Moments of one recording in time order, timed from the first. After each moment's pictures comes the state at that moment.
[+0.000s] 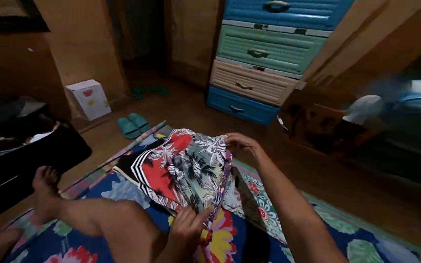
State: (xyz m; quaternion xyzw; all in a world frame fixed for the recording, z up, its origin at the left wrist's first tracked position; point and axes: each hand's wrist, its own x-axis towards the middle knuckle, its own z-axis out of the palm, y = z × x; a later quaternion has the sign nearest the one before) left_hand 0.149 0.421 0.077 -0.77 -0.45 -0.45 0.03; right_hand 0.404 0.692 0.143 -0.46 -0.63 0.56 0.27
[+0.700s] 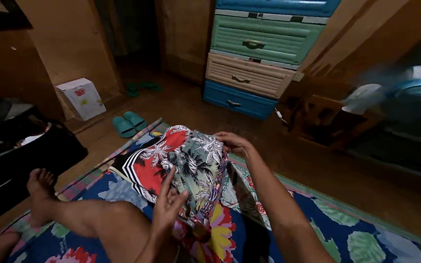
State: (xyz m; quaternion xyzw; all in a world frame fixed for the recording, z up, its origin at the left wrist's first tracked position) left_hand 0.128 0.448 0.133 -0.52 -0.47 -0.57 -0.43; right_hand 0.393 0.687 0.121 -0.46 -0.54 0.64 0.28
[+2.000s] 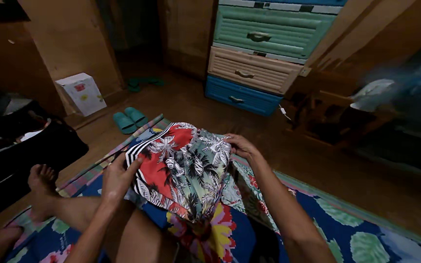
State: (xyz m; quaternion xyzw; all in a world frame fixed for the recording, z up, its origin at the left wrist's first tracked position) left_hand 0.028 0.506 0.169 -0.56 -0.68 -0.42 -0.22; right_hand 0.399 0.659 0.117 -0.49 -0.45 0.64 0.39
